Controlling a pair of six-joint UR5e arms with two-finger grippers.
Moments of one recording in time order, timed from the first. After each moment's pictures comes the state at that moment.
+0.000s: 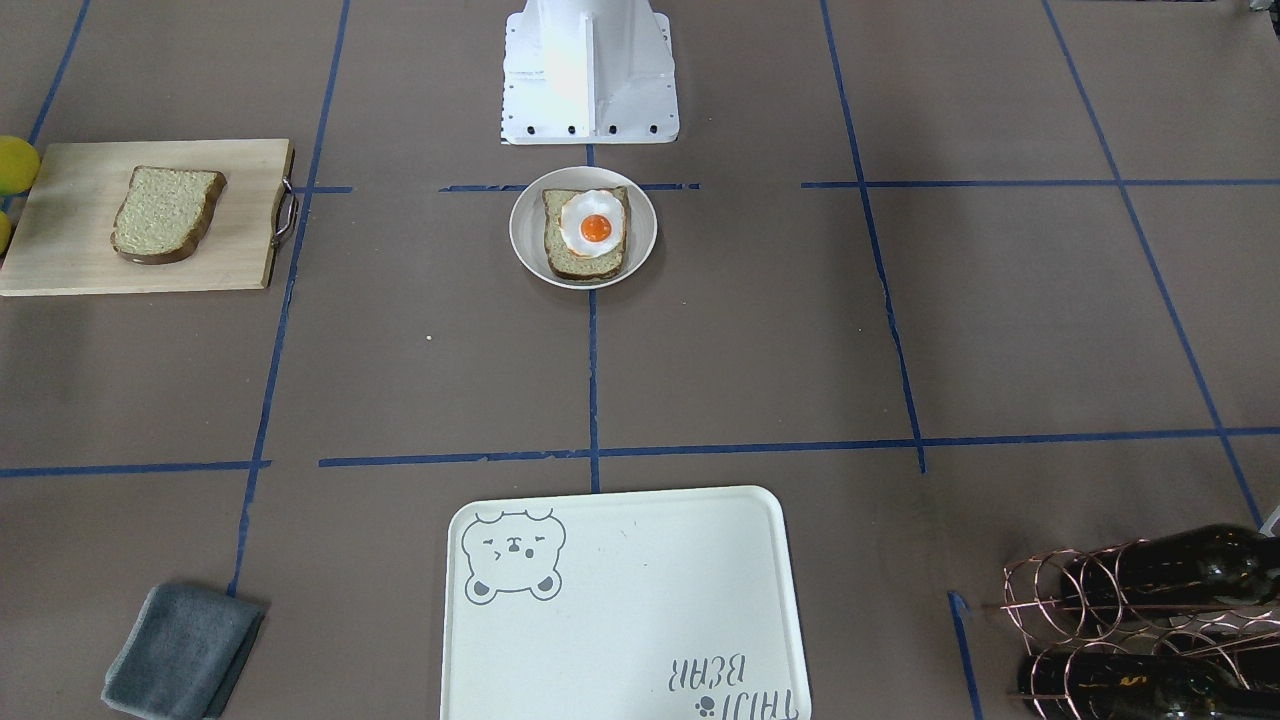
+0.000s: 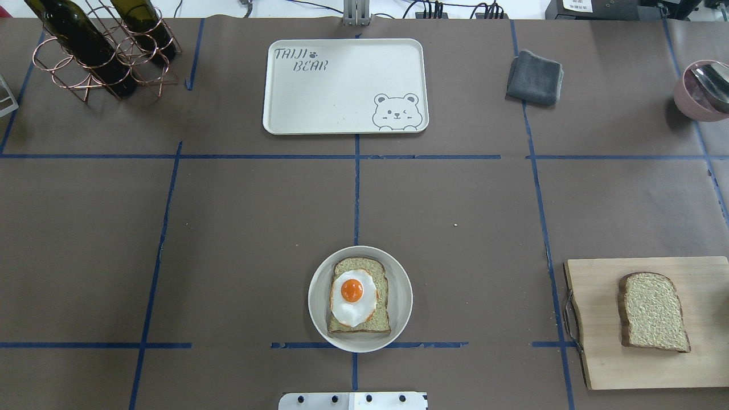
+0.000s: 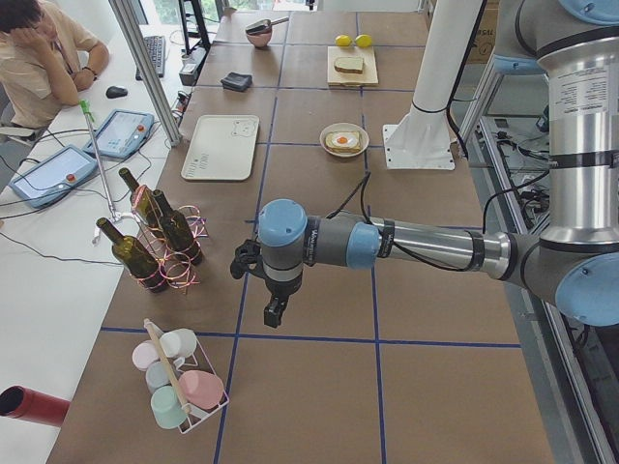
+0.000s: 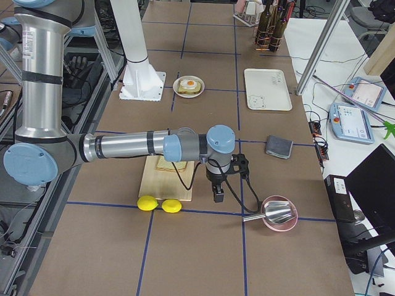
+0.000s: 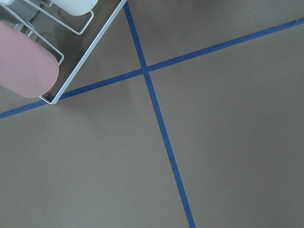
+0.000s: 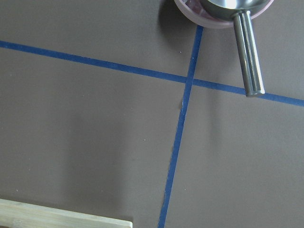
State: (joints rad) left arm -1.56 -1.46 -1.82 -1.55 -2.33 0.23; right arm 1.50 -1.67 1.79 -1.61 2.31 -0.07
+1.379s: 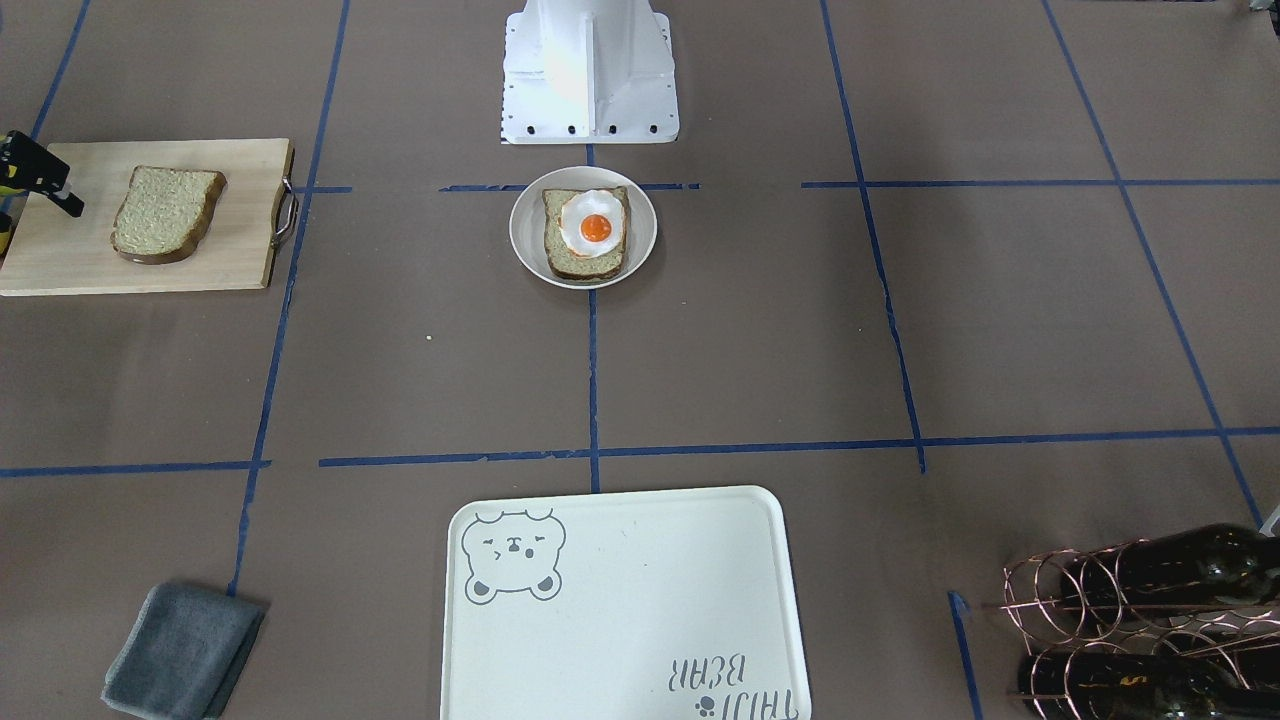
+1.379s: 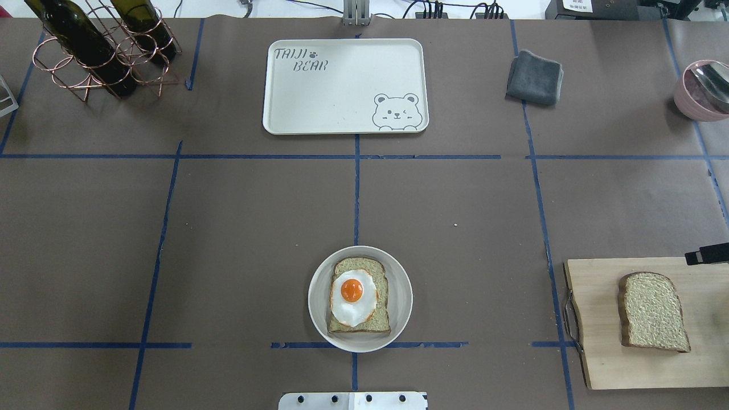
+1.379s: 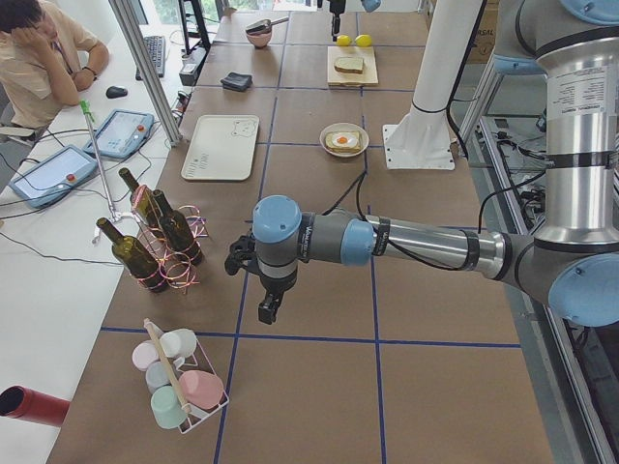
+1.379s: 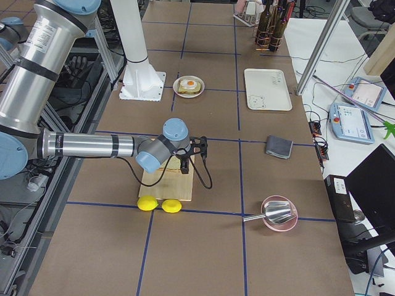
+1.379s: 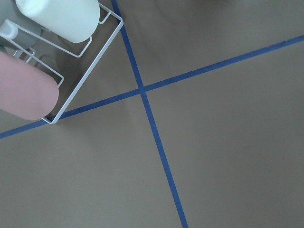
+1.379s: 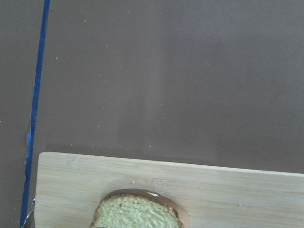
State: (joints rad) left arm -1.56 -1.47 -1.81 -1.54 -2.33 0.23; right arm 0.99 -2.02 1.88 -0.67 2.28 0.87
